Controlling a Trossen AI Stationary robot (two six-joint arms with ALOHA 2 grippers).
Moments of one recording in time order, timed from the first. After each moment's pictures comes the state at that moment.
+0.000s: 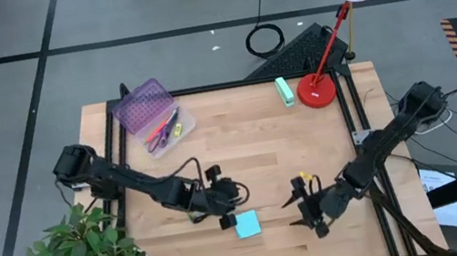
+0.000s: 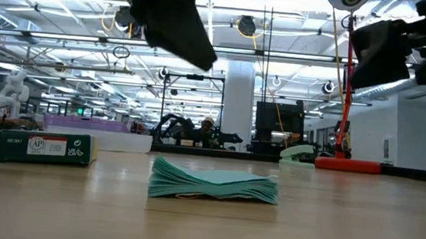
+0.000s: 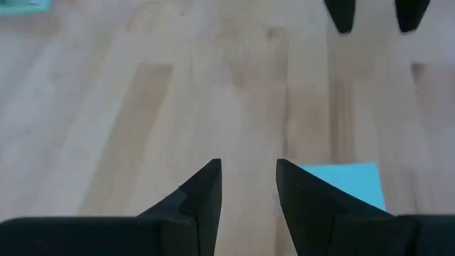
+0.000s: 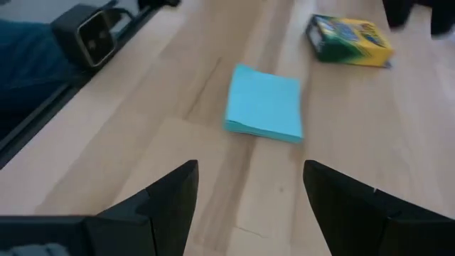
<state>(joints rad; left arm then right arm) -0.36 1.71 1.14 -0.25 -0.38 -0.34 0.66 1.45 0.59 0.21 0.37 0.13</state>
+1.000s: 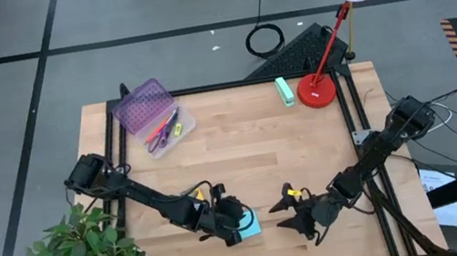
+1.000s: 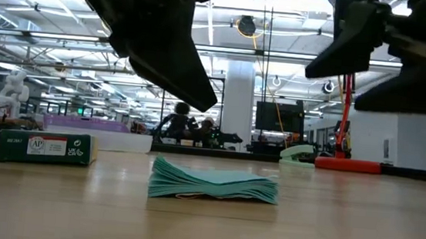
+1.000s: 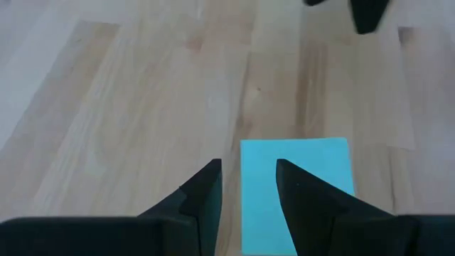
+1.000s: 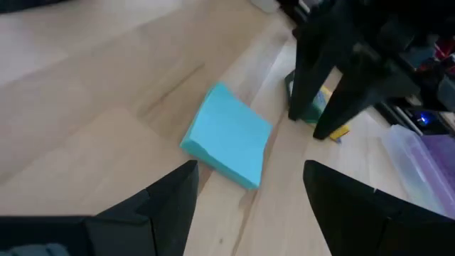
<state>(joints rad) -0.47 1.87 1.15 -0.16 -0.43 -0.47 0.66 1.65 0.63 0.47 0.50 -0.38</state>
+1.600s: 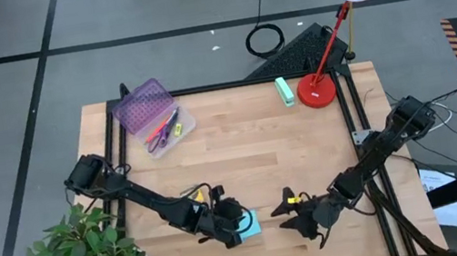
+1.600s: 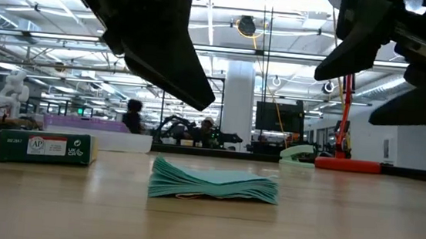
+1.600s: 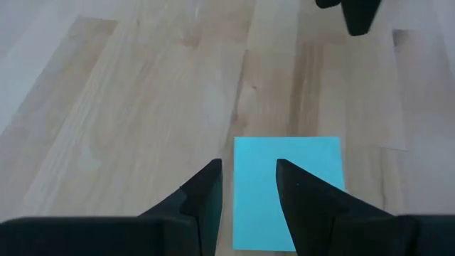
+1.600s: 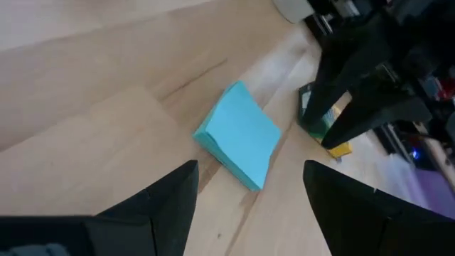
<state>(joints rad) -0.48 1.87 1.15 -0.16 -0.44 -0.50 0.67 1.65 0.63 0.45 0.47 -0.54</state>
